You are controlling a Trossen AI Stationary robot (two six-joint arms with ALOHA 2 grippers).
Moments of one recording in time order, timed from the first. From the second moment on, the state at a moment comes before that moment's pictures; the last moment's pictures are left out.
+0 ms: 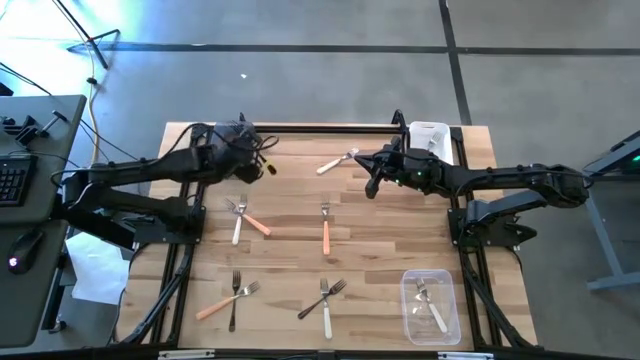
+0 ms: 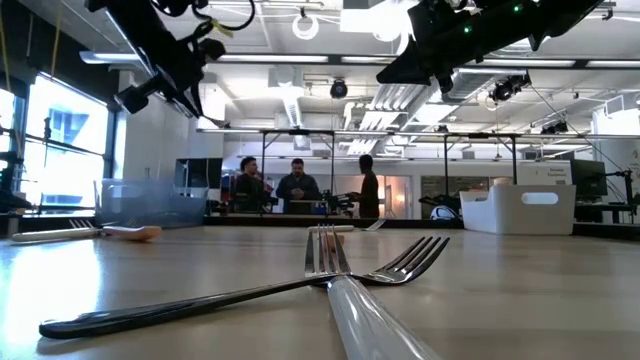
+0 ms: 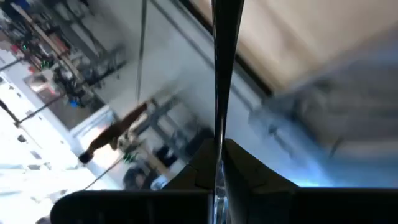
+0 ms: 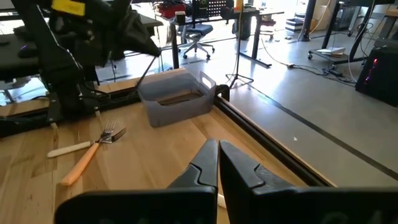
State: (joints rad) left arm 0.30 1.05 0.83 -0.60 -0.71 1.48; right arm -0.19 1.17 0.68 0.29 0.29 0.08
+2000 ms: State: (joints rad) left arm 0.04 1.54 0.83 -0.43 -0.63 0.89; right arm -0.19 1.17 0.68 0.27 0.29 0.07
